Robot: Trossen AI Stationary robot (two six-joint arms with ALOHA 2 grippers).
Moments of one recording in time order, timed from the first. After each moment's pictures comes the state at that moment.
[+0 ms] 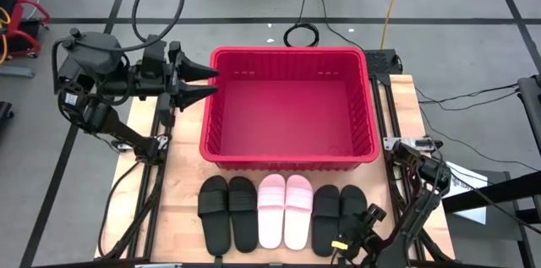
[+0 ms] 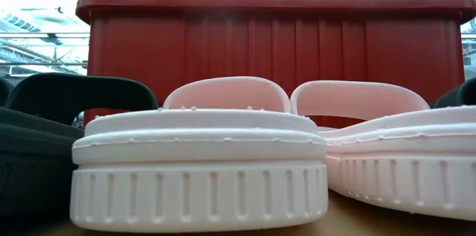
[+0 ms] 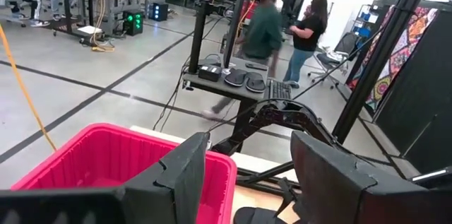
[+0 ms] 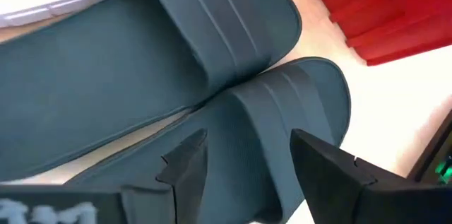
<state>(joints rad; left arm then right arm) -0.14 1.45 2.36 -0.99 -0.21 -0.26 1.03 2.05 1.59 -1.52 0.42 1.73</state>
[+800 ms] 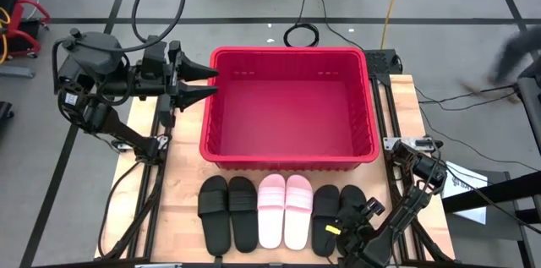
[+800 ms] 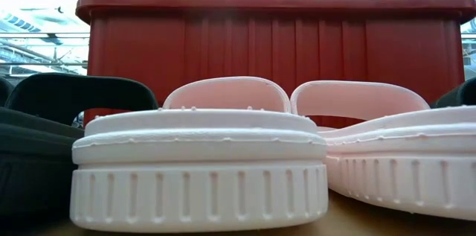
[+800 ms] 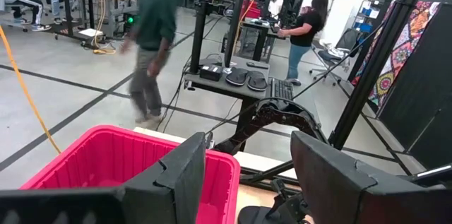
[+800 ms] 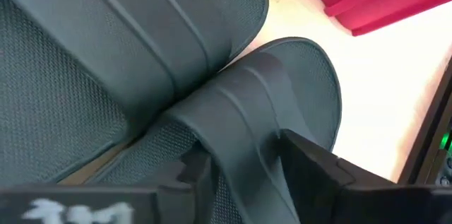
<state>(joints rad) -0.14 1.45 2.36 -1.00 -0.21 -0.24 0.97 2.05 1.45 -1.44 0.33 1.82</state>
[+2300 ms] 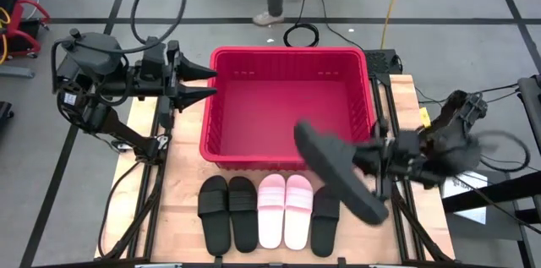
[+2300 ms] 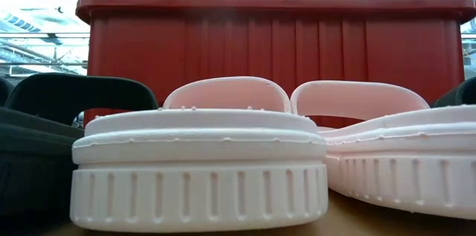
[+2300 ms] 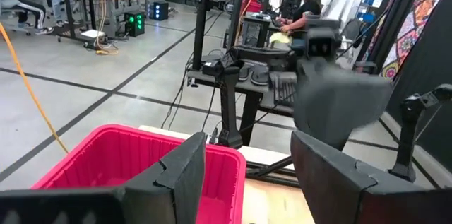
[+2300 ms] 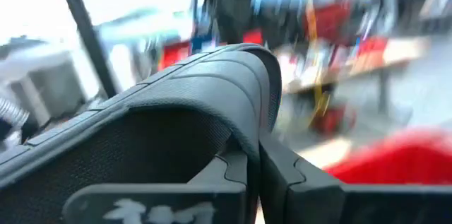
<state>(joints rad) -0.14 1.44 2.36 -1.02 -0.21 -0.20 0.77 1.23 1.44 0.12 1.02 -0.03</state>
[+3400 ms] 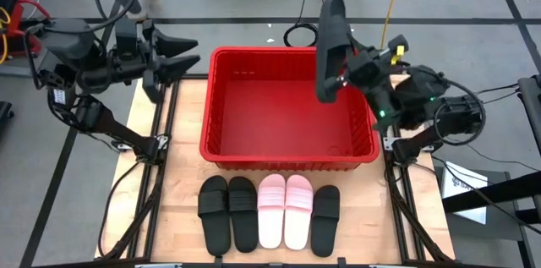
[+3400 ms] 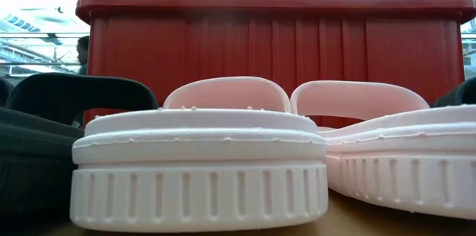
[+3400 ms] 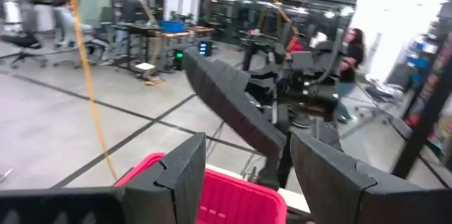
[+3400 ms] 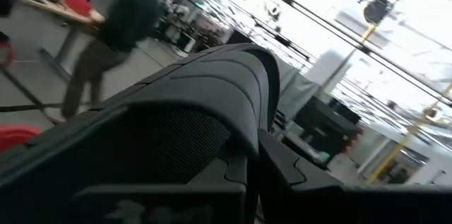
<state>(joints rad) -0.07 1.39 2.36 -0.96 -0.35 -0.19 0.20 1.34 1.65 0.29 1.36 -1.15</state>
